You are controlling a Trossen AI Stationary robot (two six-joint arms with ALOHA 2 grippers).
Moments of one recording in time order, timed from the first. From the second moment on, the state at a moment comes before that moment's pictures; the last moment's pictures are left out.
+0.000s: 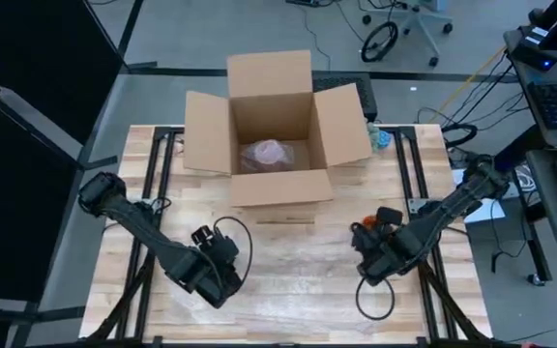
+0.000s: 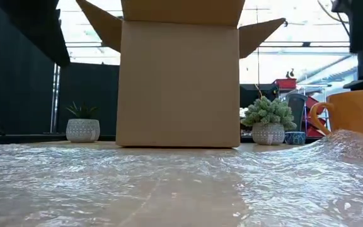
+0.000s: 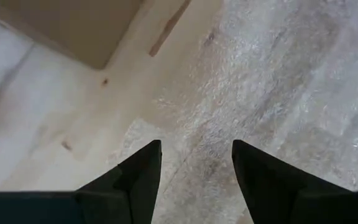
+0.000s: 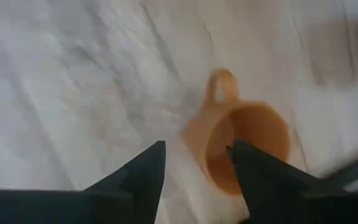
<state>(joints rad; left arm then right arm) -0.65 1.66 1.27 -1.11 -0.54 -1.16 0.61 1.49 1.22 -1.40 0.31 1.00</state>
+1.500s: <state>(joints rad) -0.65 1.66 1.27 -1.11 -0.58 -1.12 0.61 1.49 1.23 -0.94 0.20 0.73</state>
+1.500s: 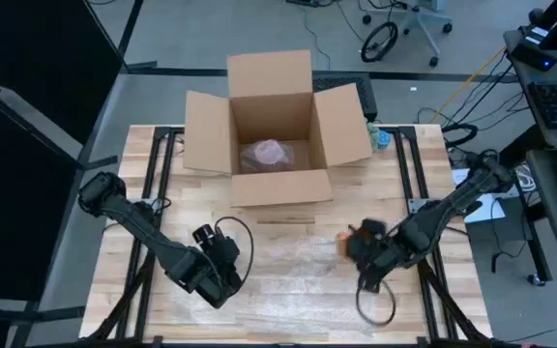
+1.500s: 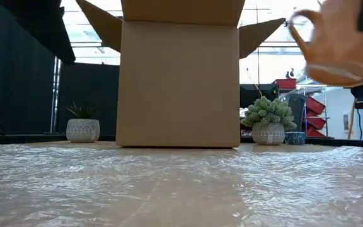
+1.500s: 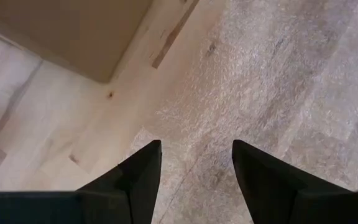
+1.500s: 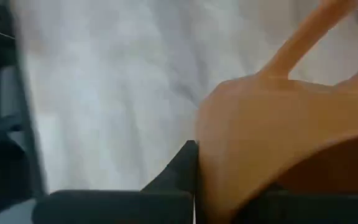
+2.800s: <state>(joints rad) -0.69 1.65 1.27 -1.11 -0.55 -1.14 0.46 2.08 1.91 -1.24 0.01 0.39</state>
